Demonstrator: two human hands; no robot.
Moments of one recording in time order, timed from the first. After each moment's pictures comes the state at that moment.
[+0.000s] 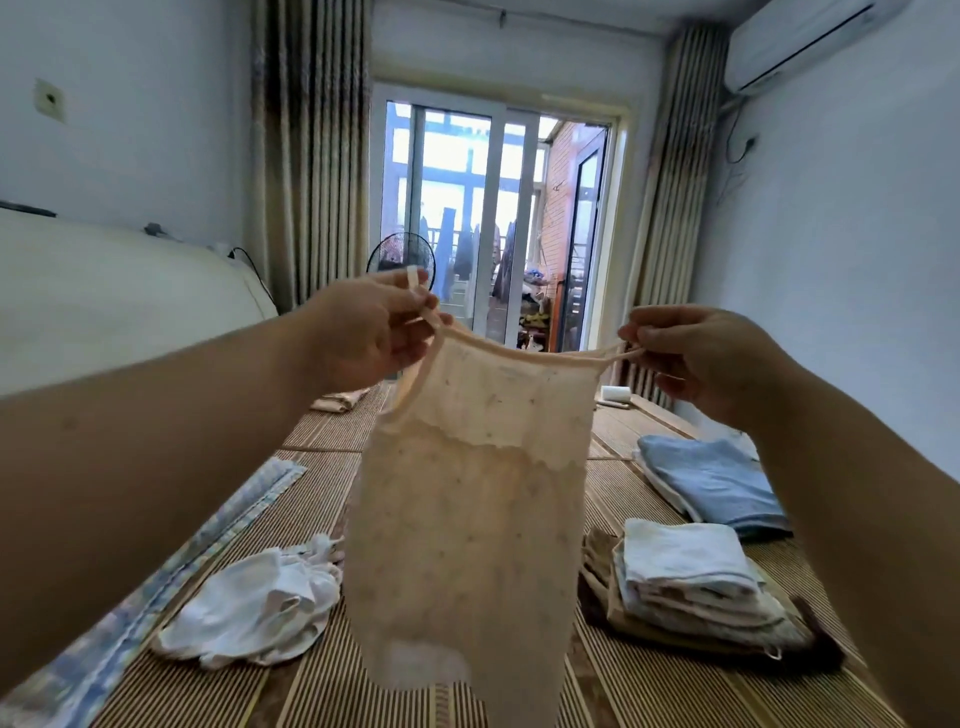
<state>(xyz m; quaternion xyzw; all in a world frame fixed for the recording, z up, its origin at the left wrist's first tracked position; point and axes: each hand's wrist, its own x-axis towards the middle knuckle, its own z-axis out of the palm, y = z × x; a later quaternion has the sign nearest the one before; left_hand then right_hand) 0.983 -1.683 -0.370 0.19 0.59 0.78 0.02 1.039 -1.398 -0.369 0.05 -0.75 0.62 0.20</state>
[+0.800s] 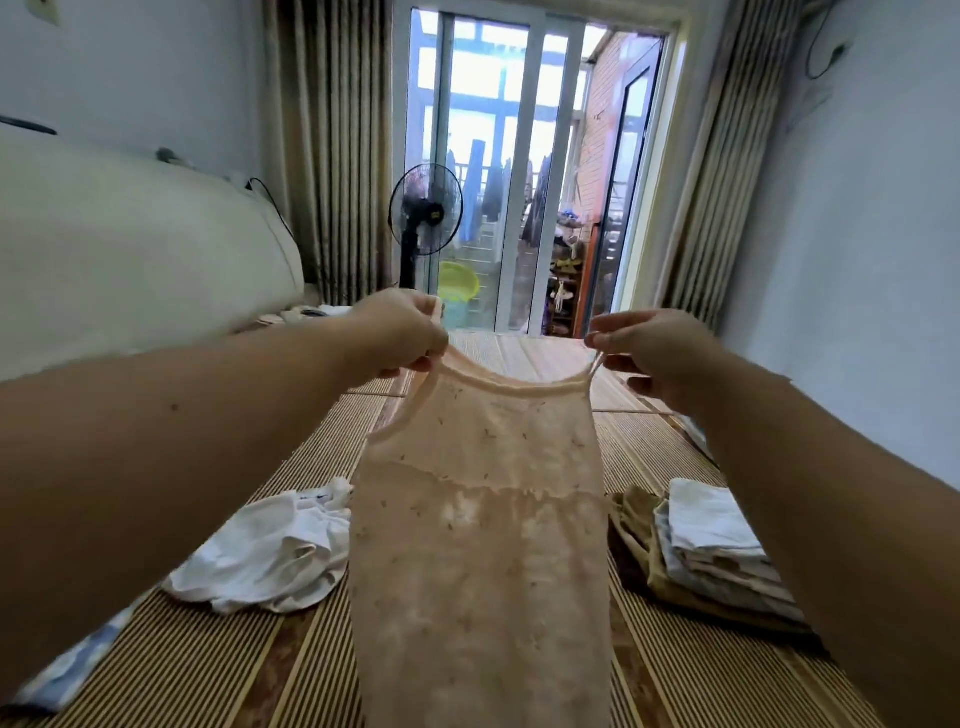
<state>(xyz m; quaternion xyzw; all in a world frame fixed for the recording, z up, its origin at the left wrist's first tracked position) 0.896 -1.677 -0.445 0.10 0.86 0.49 -0.06 0.929 -1.430 -0.440 -0.03 -0.81 0.56 0.14</state>
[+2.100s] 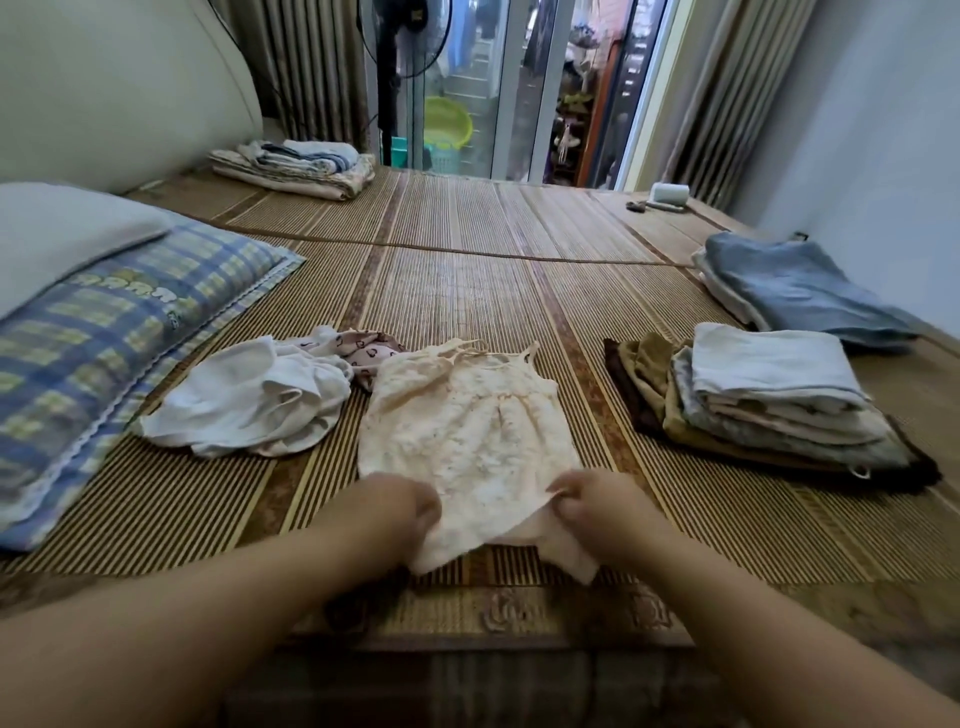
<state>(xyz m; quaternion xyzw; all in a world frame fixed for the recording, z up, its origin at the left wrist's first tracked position) 0.935 -1.680 -0.740 0.19 0.96 0.20 0.07 0.966 -1.447 -0.722 -0.03 -0.96 0.25 -0.08</state>
